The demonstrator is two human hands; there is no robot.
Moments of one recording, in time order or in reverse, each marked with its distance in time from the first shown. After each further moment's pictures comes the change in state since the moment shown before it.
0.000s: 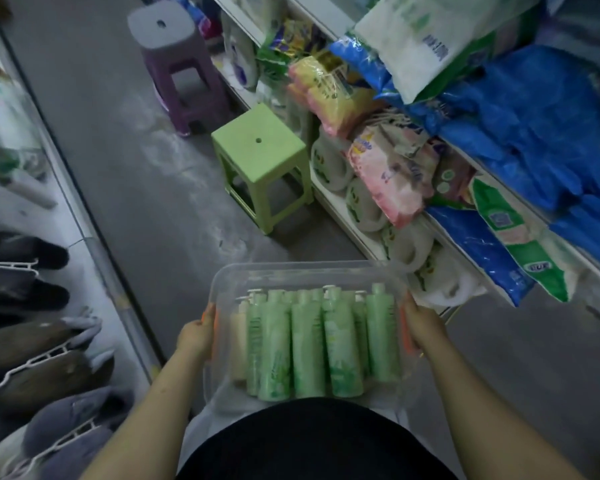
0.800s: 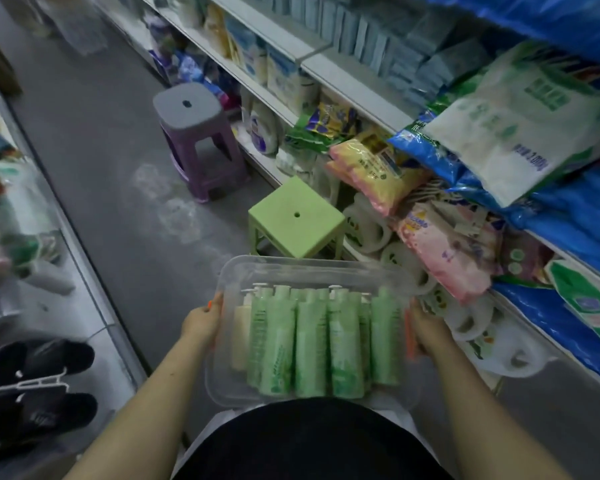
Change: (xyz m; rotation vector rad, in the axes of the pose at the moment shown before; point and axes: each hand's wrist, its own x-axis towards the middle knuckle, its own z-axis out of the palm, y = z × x) left_hand 0.181 0.168 -0.197 0.069 0.008 0.225; right_hand -0.001 -0.257 0.099 0.267 0.069 -0.015
